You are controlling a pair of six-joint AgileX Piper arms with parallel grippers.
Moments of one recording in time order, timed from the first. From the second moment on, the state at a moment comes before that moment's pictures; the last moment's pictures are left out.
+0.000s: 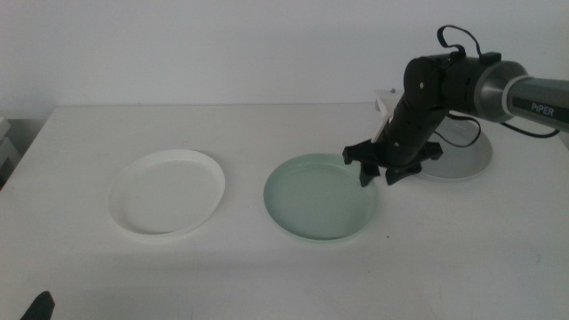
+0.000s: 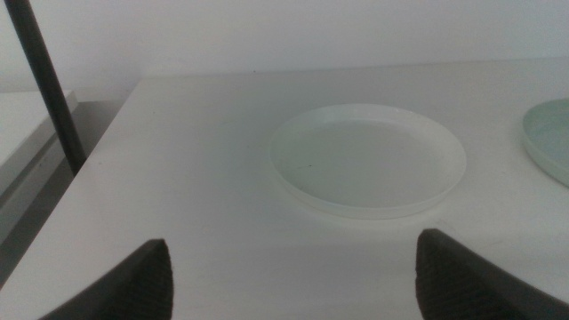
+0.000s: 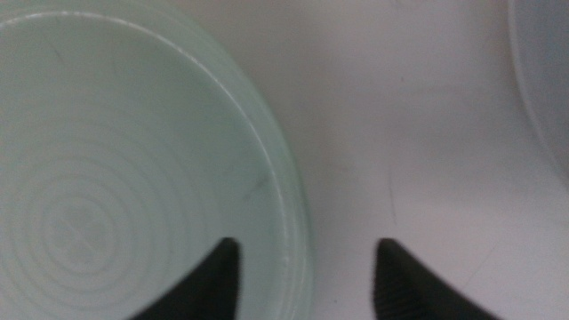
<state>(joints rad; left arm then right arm) 0.01 -0.01 0.03 -0.16 0.25 0.14 0.35 2.12 -1.65 0.11 0.87 0.17</state>
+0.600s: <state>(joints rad) 0.01 -0.01 0.03 -0.16 0.25 0.14 0.01 2.13 -2.05 0.13 1.11 0.12</state>
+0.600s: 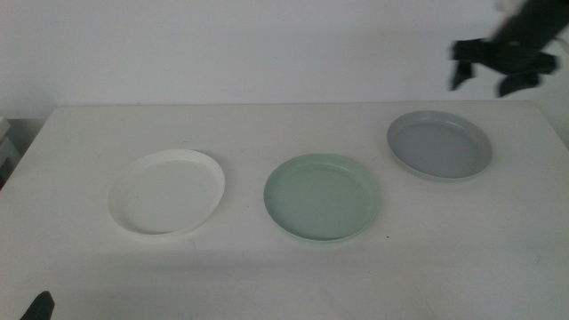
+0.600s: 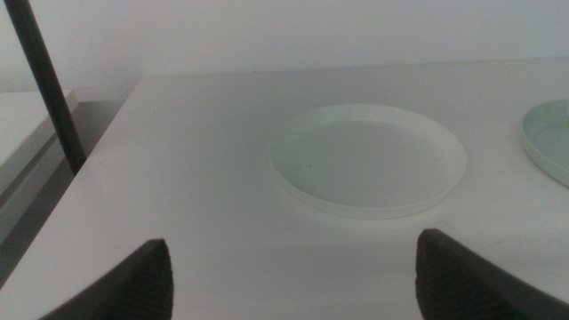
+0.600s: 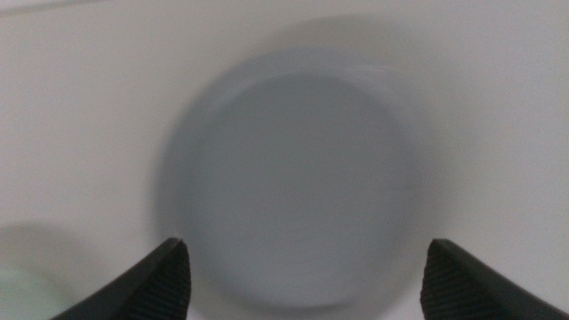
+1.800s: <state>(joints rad) 0.01 -0.01 0.03 -0.16 0.25 0.14 -0.15 2.24 -1.95 0.43 0.92 -0.26</state>
